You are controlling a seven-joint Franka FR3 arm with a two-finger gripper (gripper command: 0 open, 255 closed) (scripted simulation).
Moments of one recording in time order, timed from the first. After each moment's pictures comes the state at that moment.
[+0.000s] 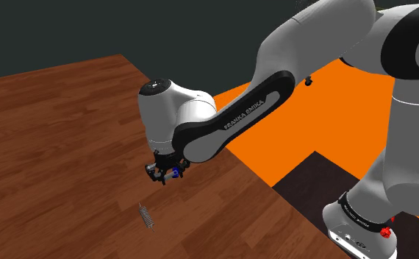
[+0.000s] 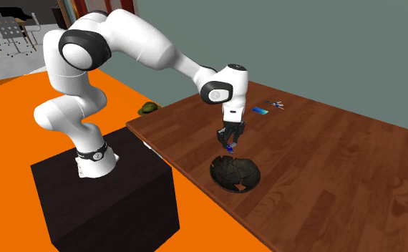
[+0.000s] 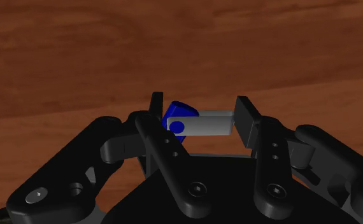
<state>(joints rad) 0.25 0.44 0.60 -1.88 -0.31 2.23 1.14</state>
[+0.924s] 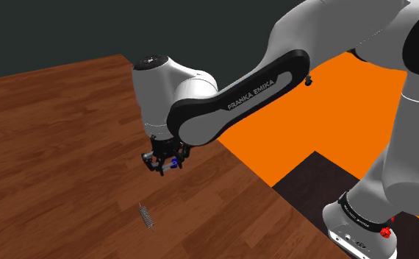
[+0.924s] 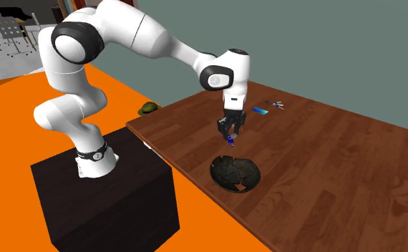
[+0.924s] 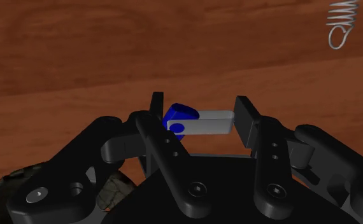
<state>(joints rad) 0.22 0.36 0.63 -1.84 -0.25 2.13 1.10</state>
